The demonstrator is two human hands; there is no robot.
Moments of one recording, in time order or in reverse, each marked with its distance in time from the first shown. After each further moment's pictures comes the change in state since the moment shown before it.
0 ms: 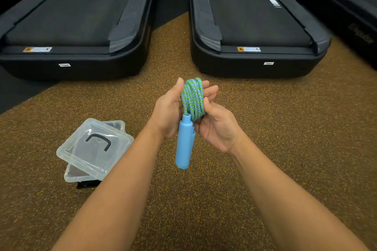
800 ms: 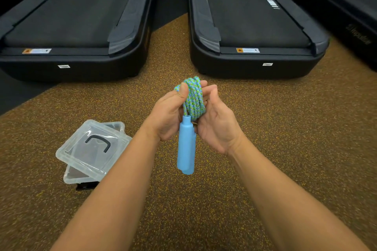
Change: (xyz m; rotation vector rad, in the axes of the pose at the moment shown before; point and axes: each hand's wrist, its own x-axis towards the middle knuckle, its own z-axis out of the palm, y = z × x) left_hand -0.004 0.003 -0.003 0.090 -0.032 0.087; right_hand -0.002 -0.003 0.015 -0.086 -0.051 -0.039
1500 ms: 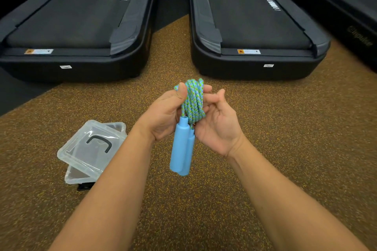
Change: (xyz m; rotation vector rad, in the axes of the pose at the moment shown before) left_hand -0.008 0.014 -0.001 0.056 -0.100 -0.057; right_hand 0.003 0.003 -0.002 0.242 0.065 0.066
